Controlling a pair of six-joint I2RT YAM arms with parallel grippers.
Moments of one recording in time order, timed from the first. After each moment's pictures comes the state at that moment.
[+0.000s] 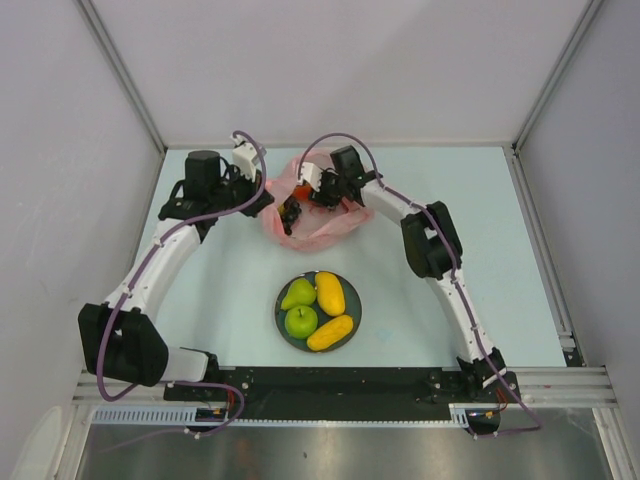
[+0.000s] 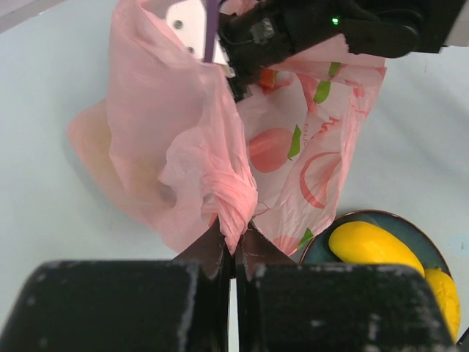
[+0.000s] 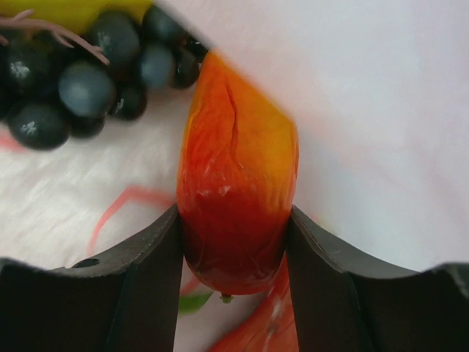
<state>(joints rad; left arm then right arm) -0.19 1.36 1.19 -0.37 0.51 0.13 0.53 2.57 2.18 -0.30 -0.42 -0.84</state>
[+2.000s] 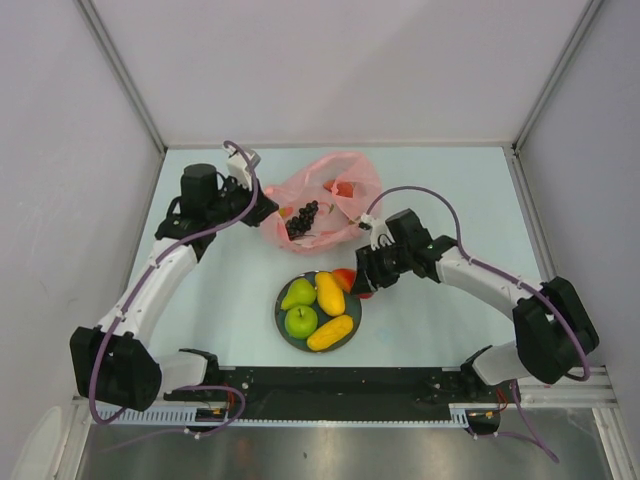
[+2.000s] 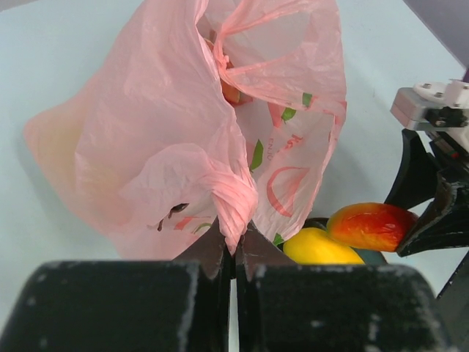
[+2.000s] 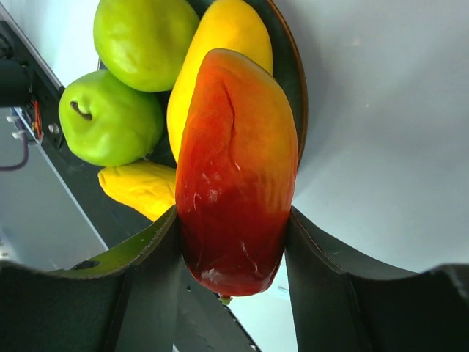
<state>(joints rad) -0.21 1.23 1.05 -0.26 0.54 -0.03 0.58 1.41 0.87 -0.37 -0.55 0.22</state>
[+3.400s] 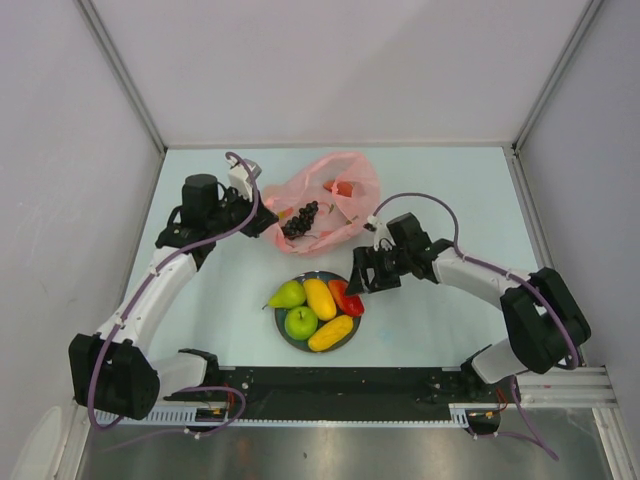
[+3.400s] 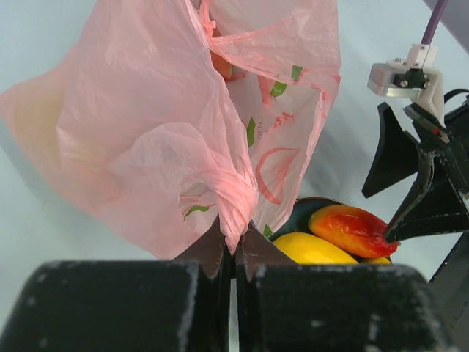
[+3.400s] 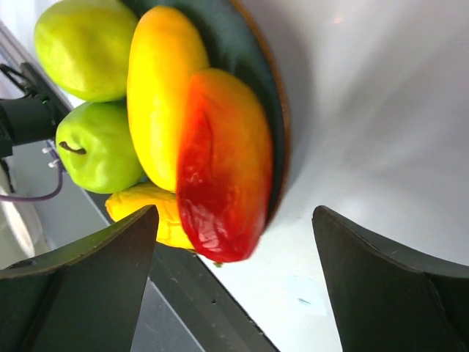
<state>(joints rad) -0.21 1.19 0.97 -0.27 0.55 -0.03 0.58 1.48 0.81 -0.25 -0.58 0.42</state>
